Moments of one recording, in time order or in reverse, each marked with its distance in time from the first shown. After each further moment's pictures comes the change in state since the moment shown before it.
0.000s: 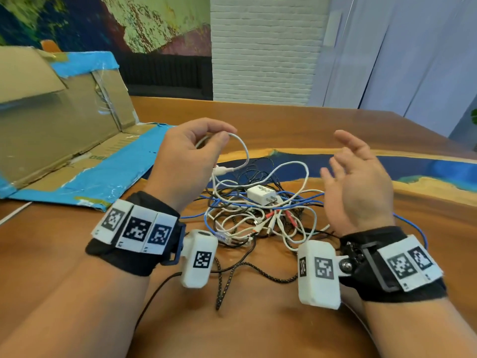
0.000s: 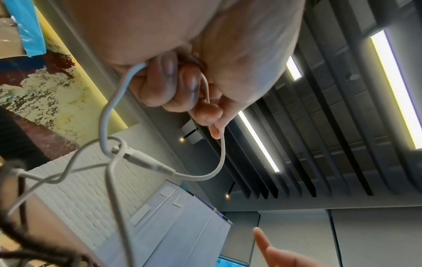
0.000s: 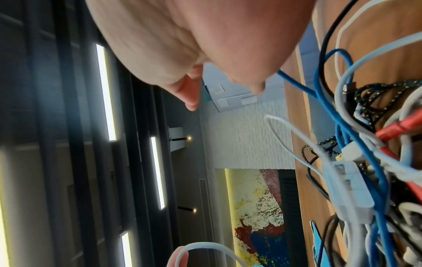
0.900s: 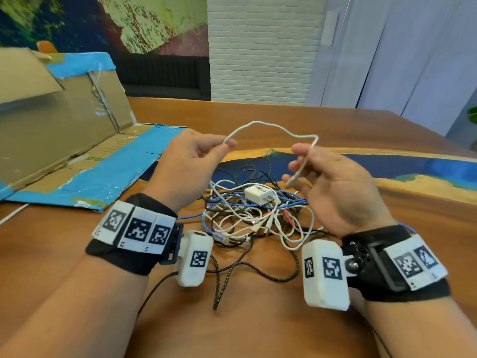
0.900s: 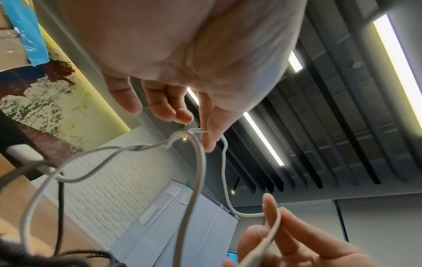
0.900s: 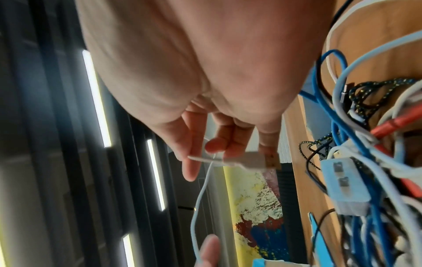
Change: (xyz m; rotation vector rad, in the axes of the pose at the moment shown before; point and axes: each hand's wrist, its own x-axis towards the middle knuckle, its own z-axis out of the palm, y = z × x) left_hand -0.001 -0.004 -0.002 0.252 -0.073 -0.059; right_hand -0.004 -0.001 -0.001 0.060 -0.384 0.138
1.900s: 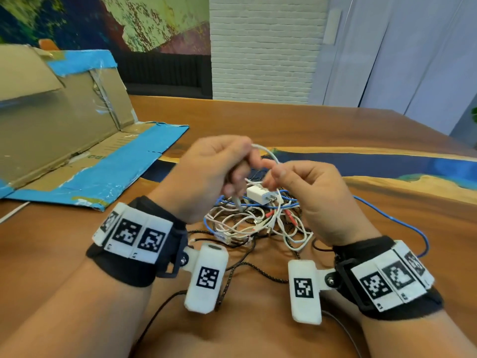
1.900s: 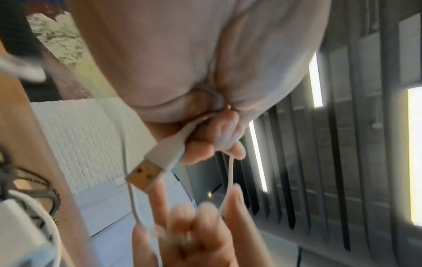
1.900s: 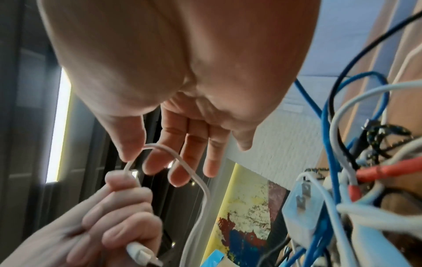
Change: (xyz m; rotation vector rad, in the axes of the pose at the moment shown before) left_hand -0.013 0.014 0.010 -0.678 -0.402 -0.065; right_hand -0.009 0.017 0.017 -0.523 -0.228 -0.213
